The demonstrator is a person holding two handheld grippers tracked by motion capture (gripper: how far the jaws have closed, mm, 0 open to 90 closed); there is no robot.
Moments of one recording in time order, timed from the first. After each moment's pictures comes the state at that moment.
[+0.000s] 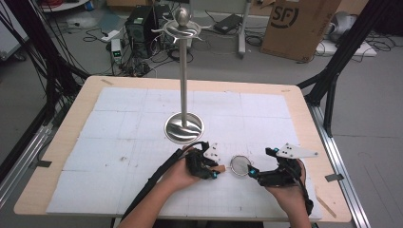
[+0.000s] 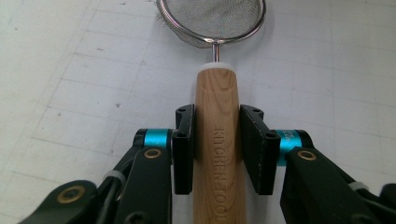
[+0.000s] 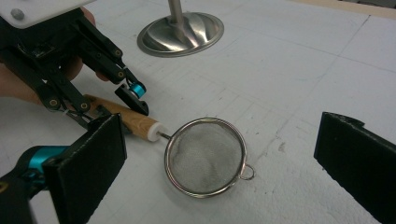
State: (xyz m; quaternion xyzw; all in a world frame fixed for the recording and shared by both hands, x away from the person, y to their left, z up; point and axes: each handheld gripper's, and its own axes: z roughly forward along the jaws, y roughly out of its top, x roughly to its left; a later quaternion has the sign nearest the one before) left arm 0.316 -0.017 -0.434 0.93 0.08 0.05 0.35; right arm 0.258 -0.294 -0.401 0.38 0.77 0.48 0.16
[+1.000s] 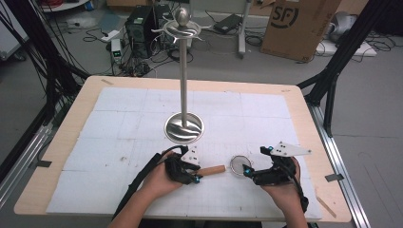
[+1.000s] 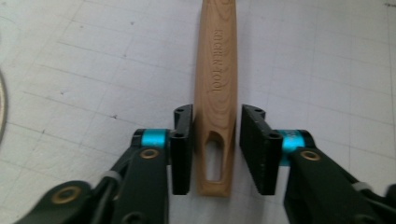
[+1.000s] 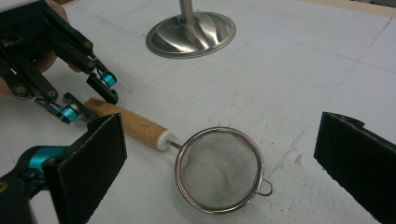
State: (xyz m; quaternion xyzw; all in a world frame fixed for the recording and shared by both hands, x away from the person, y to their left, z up) left arm 0.299 0.037 -0.434 0.93 0.11 0.04 0.35; right arm 0.264 -0.282 -0.401 0.37 0.78 0.48 0.15
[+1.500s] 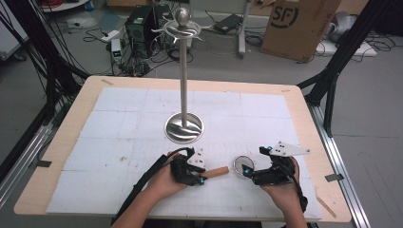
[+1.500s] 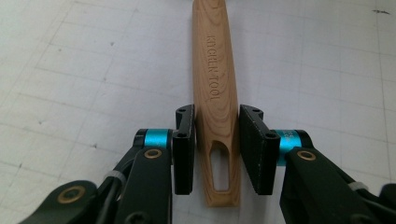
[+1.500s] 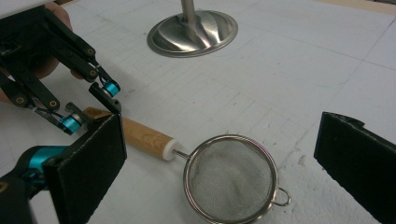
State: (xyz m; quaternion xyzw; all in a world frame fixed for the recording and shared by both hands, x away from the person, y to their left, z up) left arm 0.295 0.021 -0.433 0.93 0.09 0.05 0.35; right arm 0.265 -0.280 -0.403 0.37 0.78 0.48 0.15
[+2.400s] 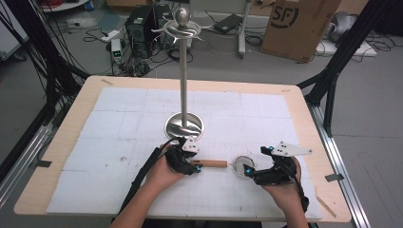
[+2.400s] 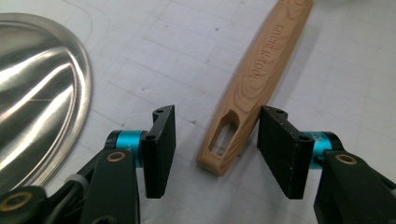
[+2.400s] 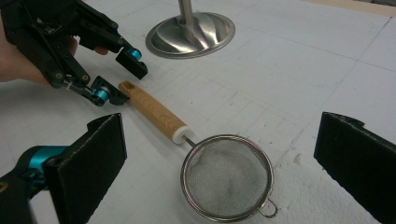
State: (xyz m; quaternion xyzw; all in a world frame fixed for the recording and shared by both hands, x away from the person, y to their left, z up) left arm 0.325 0.041 -0.437 0.91 0.21 0.10 0.36; right arm 0.264 -0.284 -0.402 0.37 0.78 0.48 0.15
